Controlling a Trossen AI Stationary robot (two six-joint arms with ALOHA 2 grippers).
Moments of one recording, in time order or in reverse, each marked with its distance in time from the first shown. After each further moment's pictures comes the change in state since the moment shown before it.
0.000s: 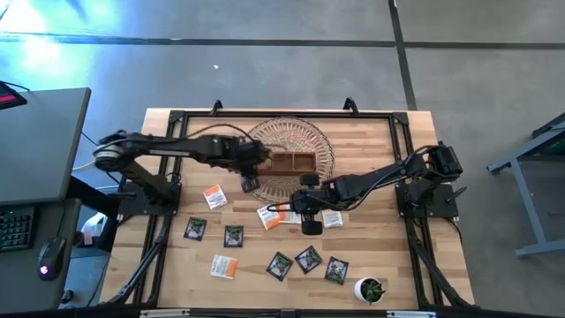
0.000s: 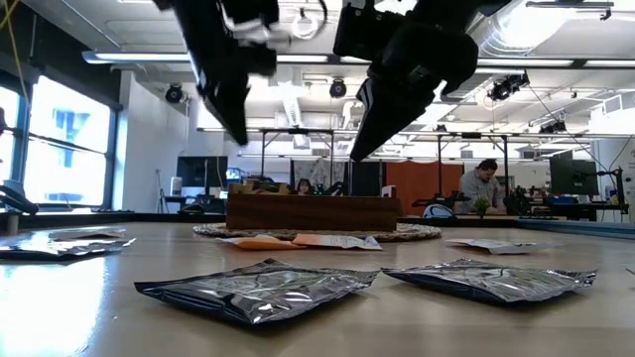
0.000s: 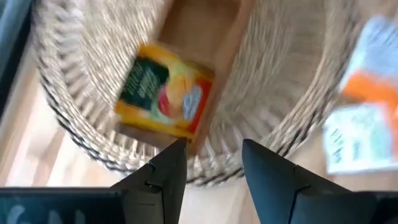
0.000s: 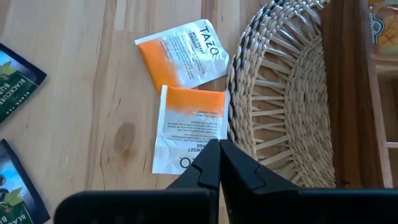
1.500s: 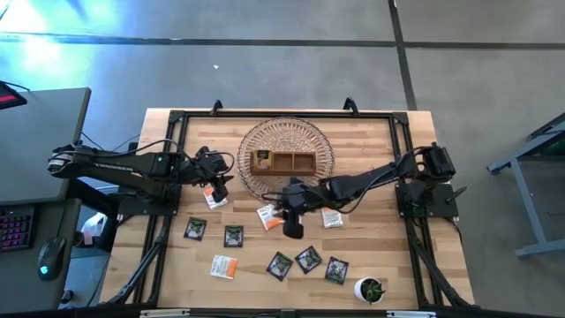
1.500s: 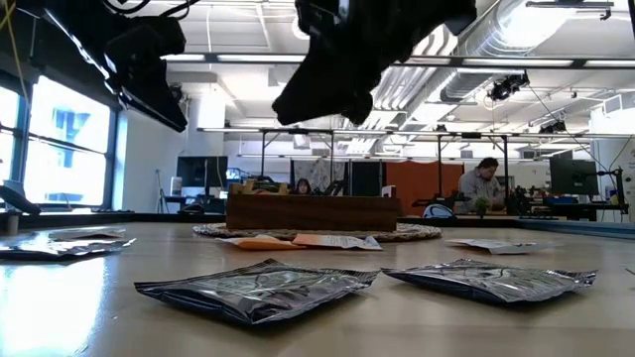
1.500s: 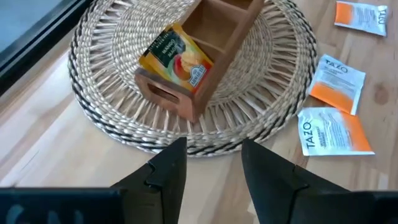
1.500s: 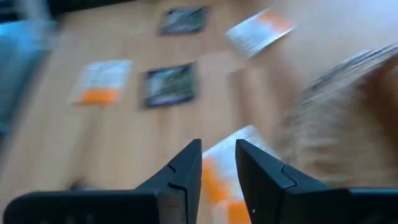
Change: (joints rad) left arm -0.170 -0.617 -0.526 0.237 -0.153 -0.219; right arm -0.025 0.057 0.001 0.402 -0.164 0.217
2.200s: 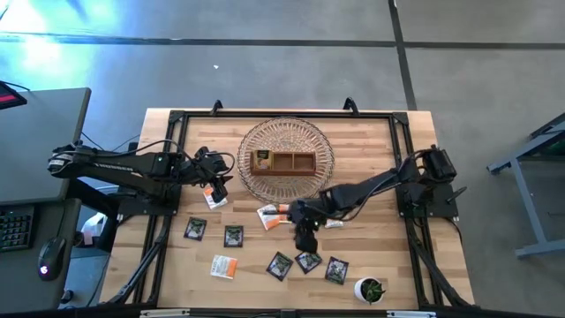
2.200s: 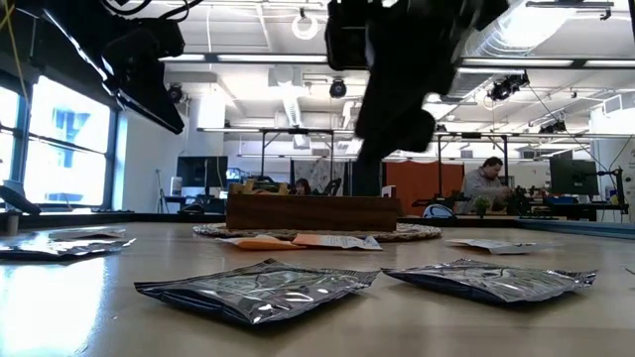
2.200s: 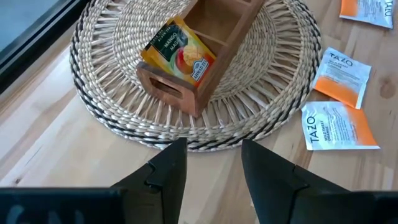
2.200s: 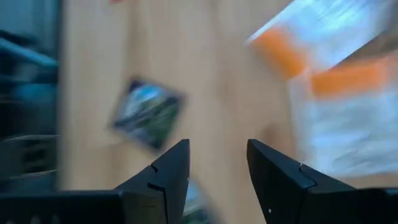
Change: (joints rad) left arm 0.000 0.001 0.001 -0.021 0.000 0.000; right arm 0.075 0.005 0.000 -0.270 -0.219 0.267
